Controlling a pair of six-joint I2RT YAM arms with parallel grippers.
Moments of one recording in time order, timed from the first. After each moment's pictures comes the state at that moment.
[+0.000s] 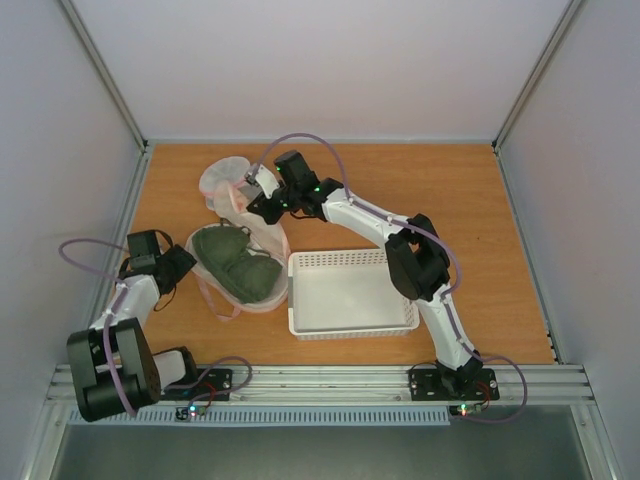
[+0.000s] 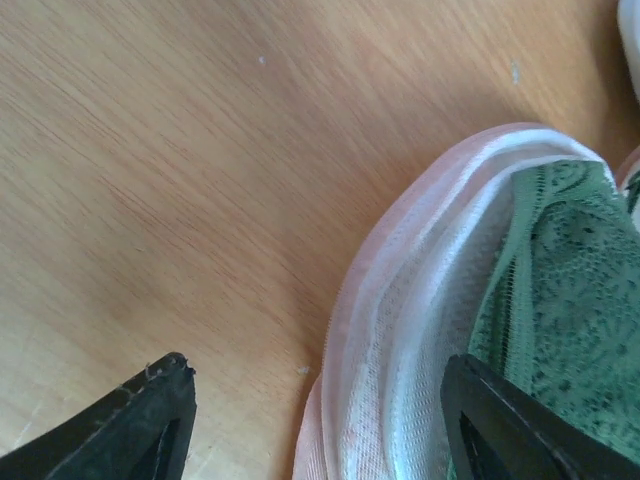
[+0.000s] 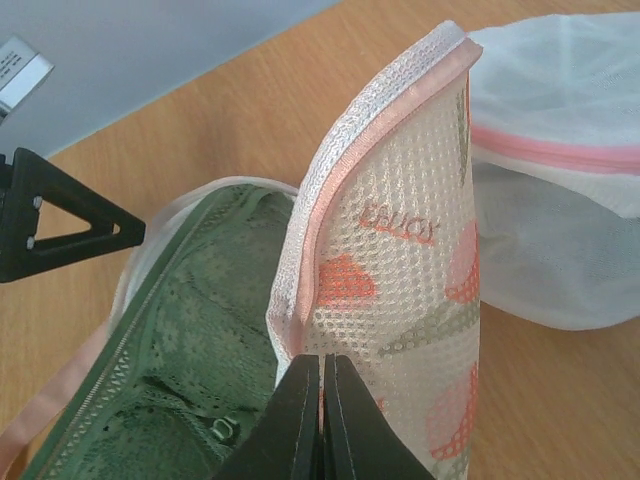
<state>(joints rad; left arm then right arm) 0.30 1.17 0.51 -0.29 0.18 -0.62 0.74 2.24 1.91 -0.33 -0.48 -0.03</state>
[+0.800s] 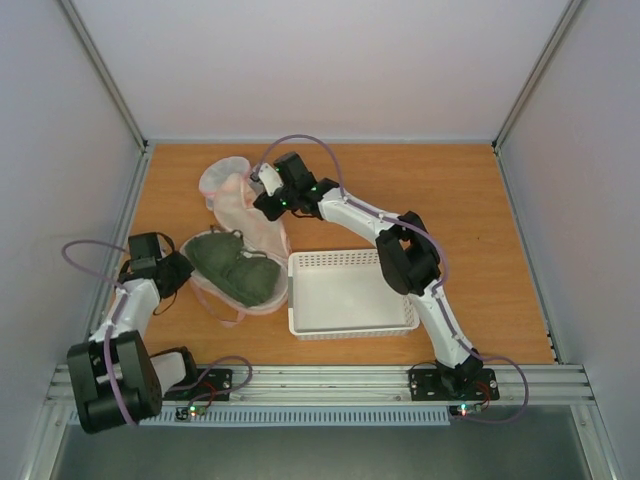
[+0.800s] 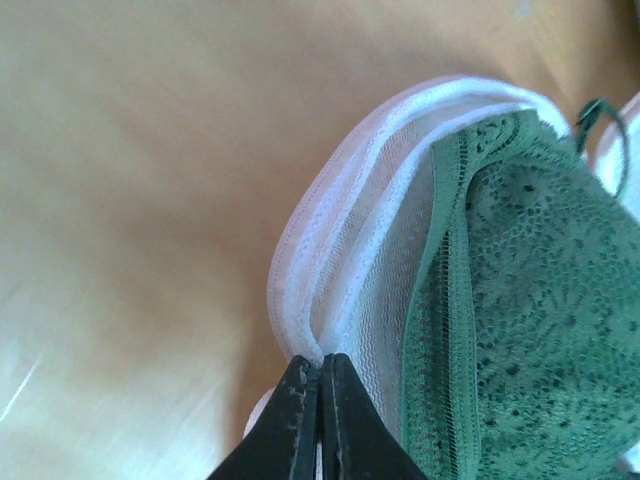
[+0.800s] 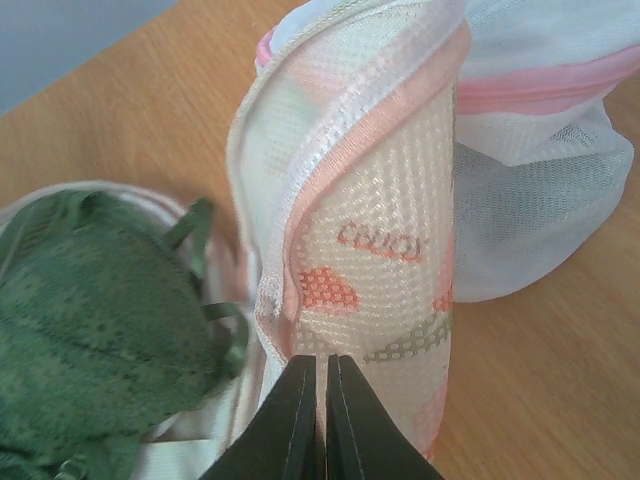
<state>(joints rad) 0.29 1.16 0.51 -0.33 0.22 -0.57 0.70 2.34 1.98 -0.33 -0.35 0.01</state>
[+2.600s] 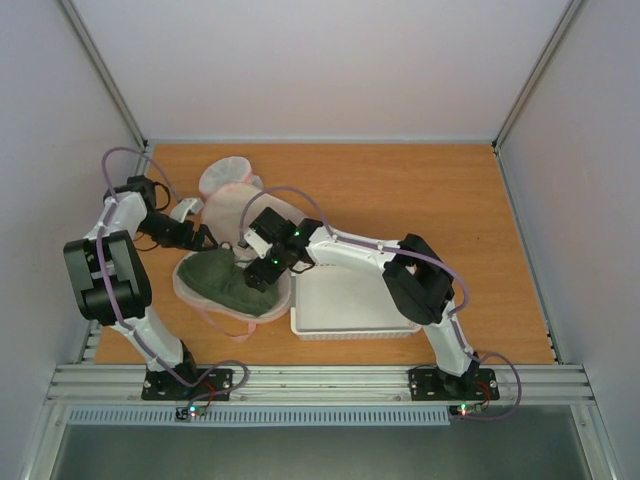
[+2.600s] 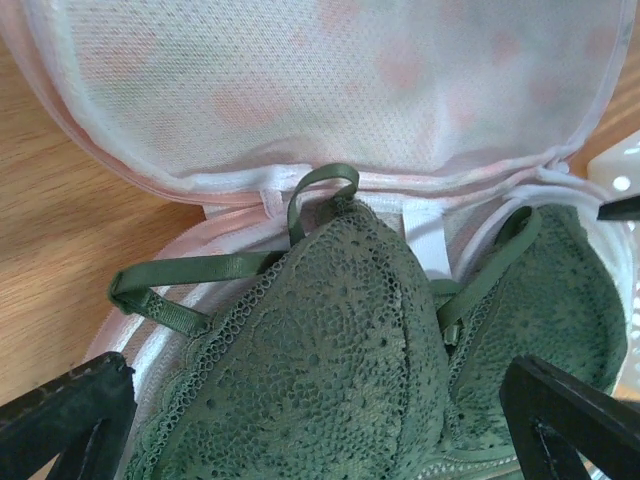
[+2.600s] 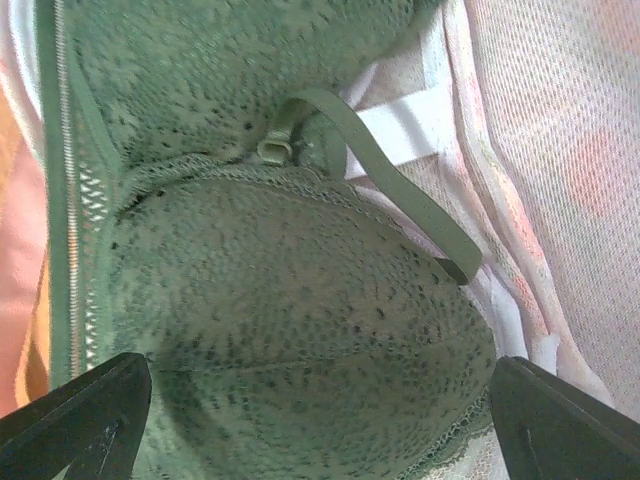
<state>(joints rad) 0.28 1.75 1.26 -1.07 0.57 0.55 0.96 2.10 1.65 -0.59 -0.21 0.10</state>
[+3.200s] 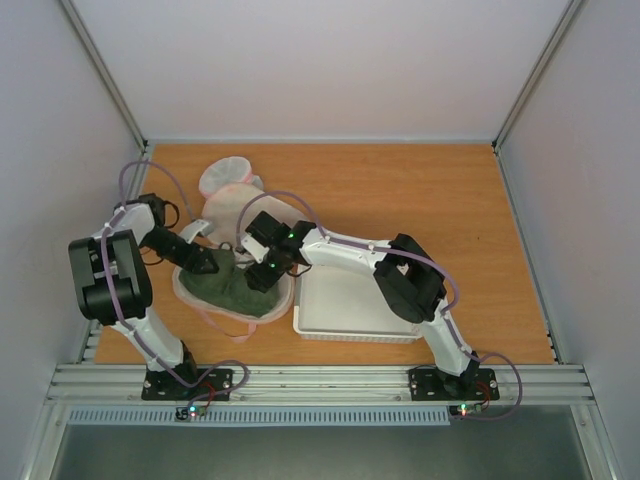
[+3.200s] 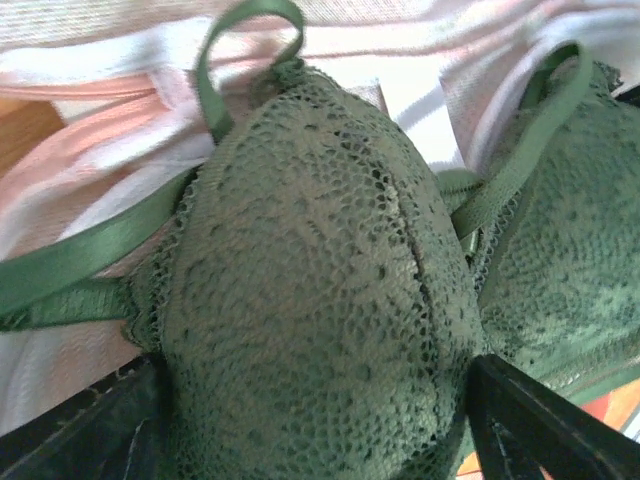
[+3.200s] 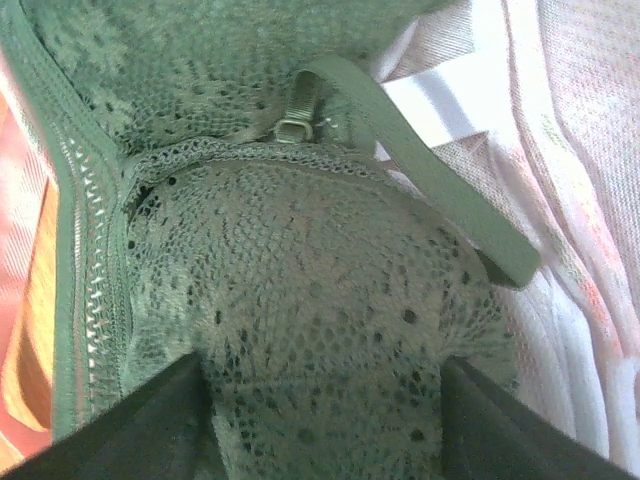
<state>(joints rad) 0.27 1.75 1.13 -1.06 0.53 0.80 0.97 2.16 1.69 -0.62 -0.24 0.10</state>
